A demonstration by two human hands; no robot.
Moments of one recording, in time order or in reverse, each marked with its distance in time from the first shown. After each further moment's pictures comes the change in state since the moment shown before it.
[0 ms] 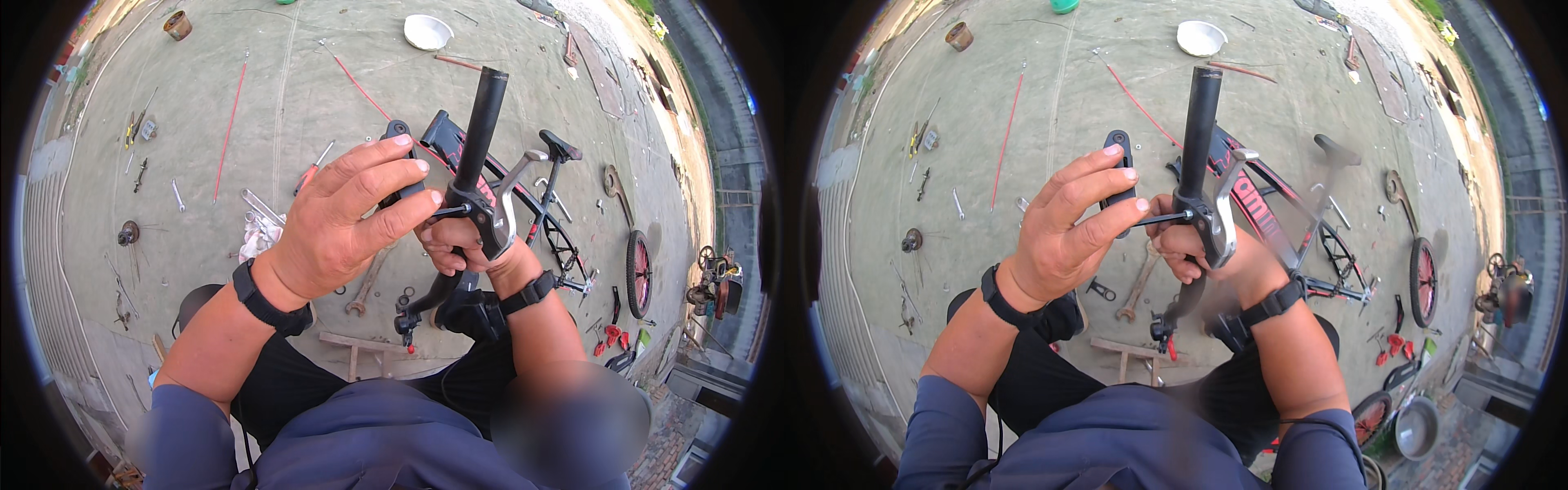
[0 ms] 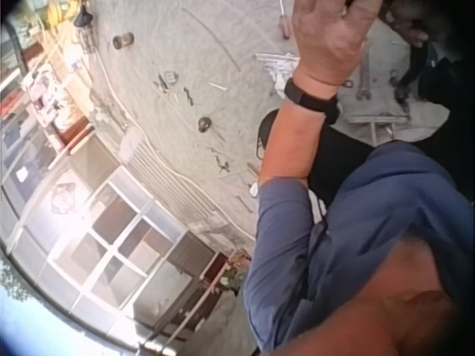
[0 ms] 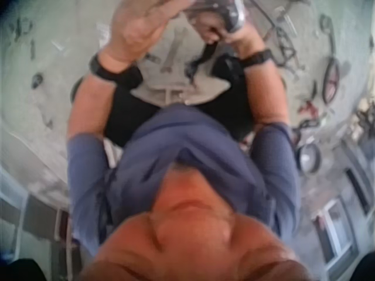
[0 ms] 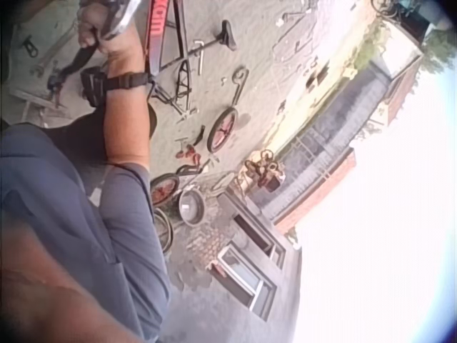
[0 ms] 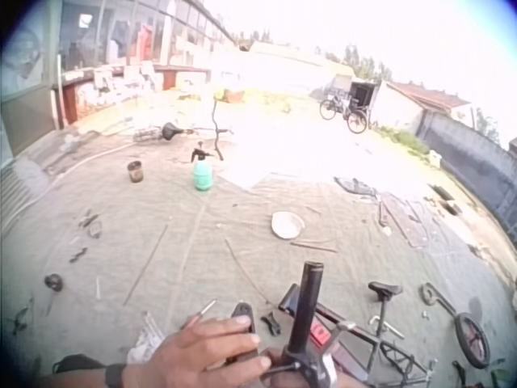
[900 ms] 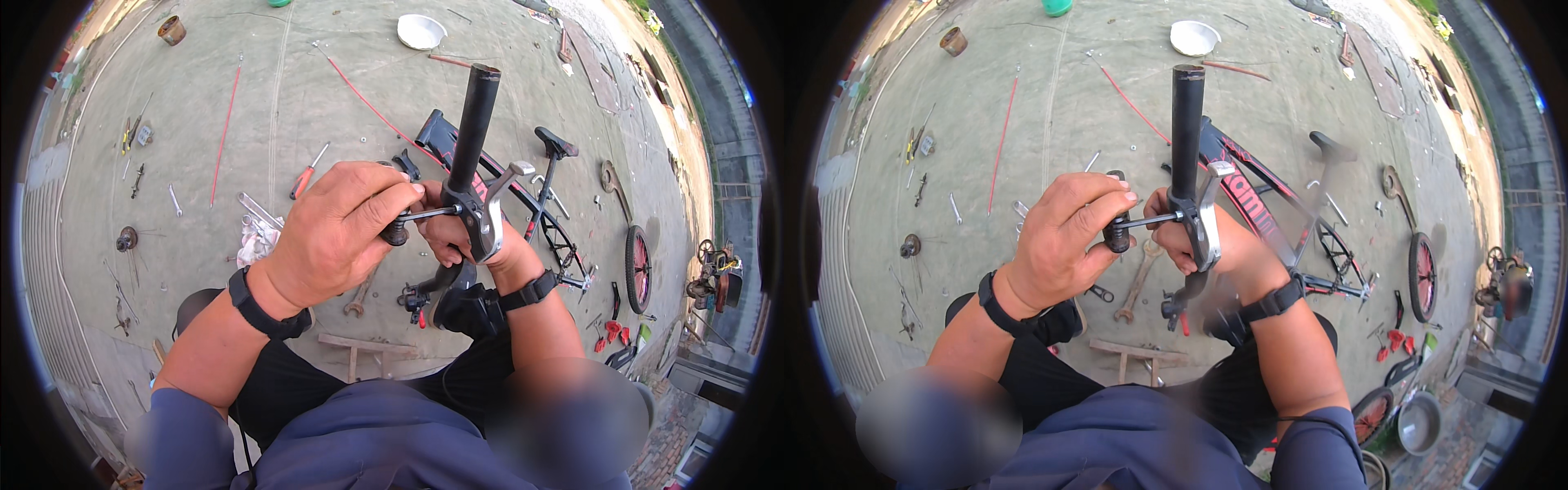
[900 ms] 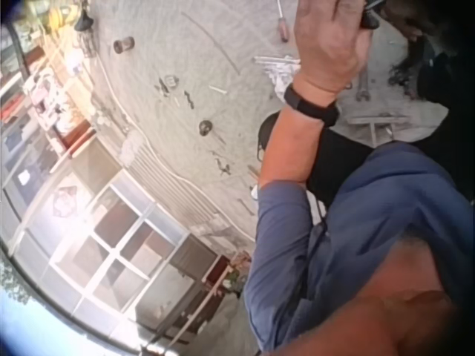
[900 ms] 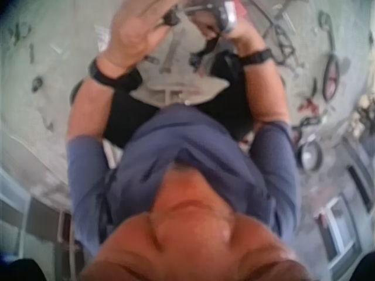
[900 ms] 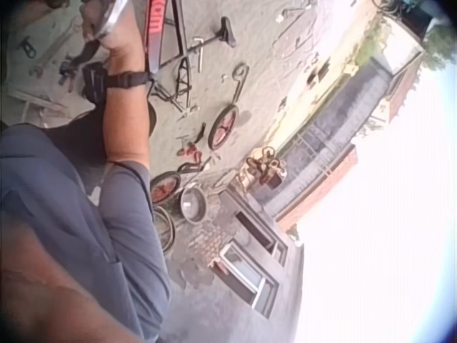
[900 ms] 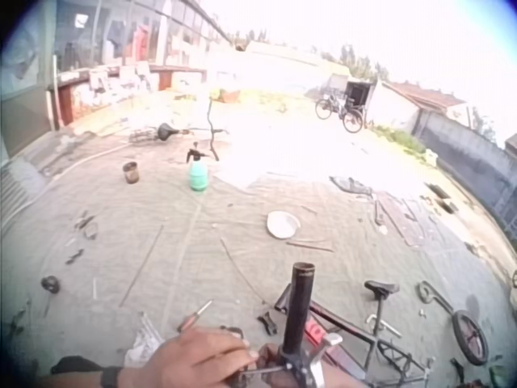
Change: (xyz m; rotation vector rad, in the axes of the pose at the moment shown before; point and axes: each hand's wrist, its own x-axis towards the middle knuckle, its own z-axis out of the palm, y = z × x) left_hand 0.000 0.007 -0.004 -0.171 -0.123 -0.135; right_hand -0.001 -0.011 -0.003 -0.252 0.093 -0.028
